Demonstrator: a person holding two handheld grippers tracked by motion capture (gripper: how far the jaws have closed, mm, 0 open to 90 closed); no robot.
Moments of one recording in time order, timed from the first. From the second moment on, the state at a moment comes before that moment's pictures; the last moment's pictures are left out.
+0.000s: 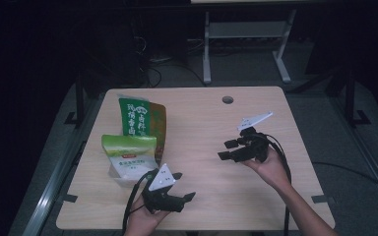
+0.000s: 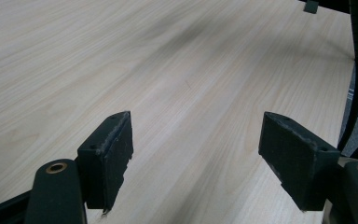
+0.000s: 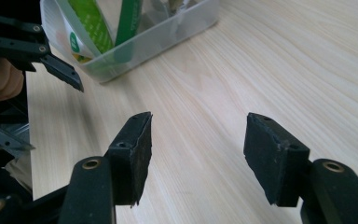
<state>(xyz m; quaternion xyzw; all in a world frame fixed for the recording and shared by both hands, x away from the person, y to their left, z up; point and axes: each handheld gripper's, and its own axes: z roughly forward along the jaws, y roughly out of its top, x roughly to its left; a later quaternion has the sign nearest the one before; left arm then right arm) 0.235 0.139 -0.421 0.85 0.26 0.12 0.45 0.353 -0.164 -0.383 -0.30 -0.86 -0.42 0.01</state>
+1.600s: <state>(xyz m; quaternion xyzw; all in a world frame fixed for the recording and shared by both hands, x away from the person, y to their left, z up) 0.236 0.139 -0.424 0.85 0.26 0.12 0.45 0.307 -0.246 -0.439 -0.37 -0.83 -0.41 0.01</state>
